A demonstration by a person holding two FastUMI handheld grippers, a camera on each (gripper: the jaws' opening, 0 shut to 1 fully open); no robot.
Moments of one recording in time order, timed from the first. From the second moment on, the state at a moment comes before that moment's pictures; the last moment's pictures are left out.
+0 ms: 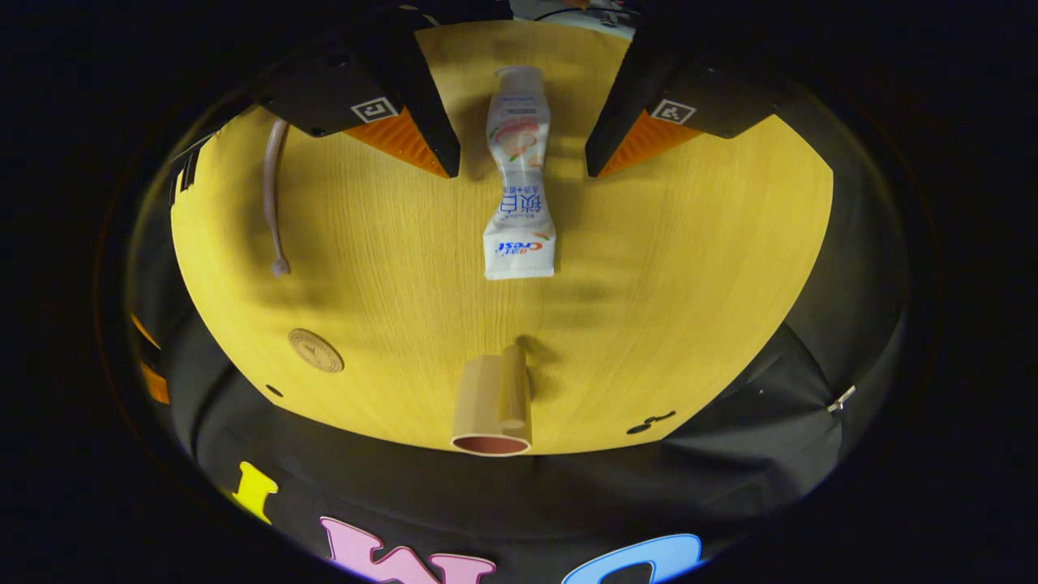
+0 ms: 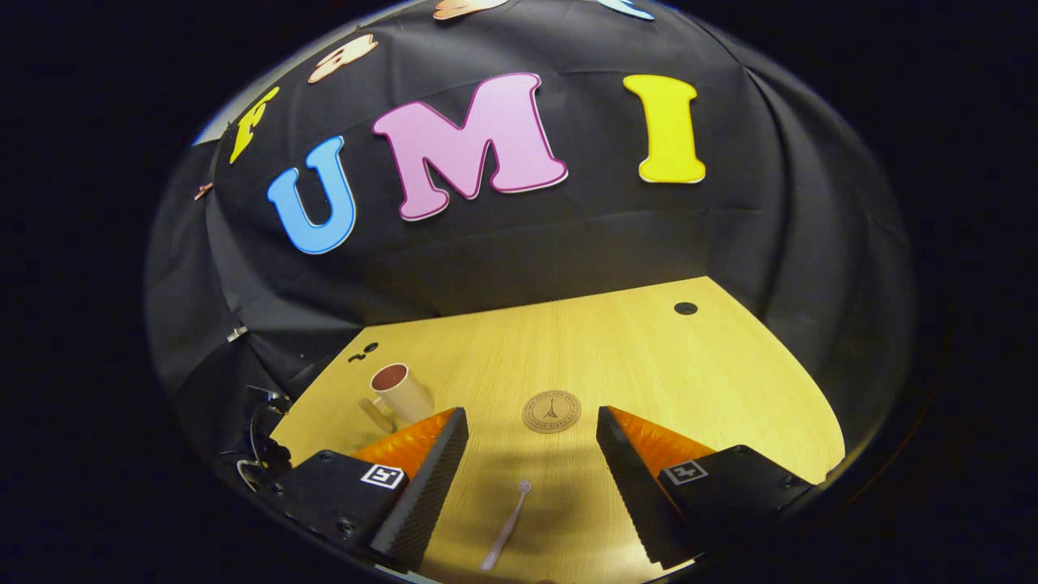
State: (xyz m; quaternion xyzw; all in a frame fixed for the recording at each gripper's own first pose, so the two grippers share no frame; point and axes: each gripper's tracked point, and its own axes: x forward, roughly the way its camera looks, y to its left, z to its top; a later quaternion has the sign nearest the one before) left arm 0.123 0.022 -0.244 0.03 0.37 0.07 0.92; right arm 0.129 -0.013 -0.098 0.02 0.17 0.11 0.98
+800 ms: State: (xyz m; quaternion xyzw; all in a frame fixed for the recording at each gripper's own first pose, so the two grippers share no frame) left arm 0.149 0.018 -0.244 0.04 0.42 0.04 0.91; right arm 0.114 -0.020 -0.172 0.06 0.29 0.07 0.95
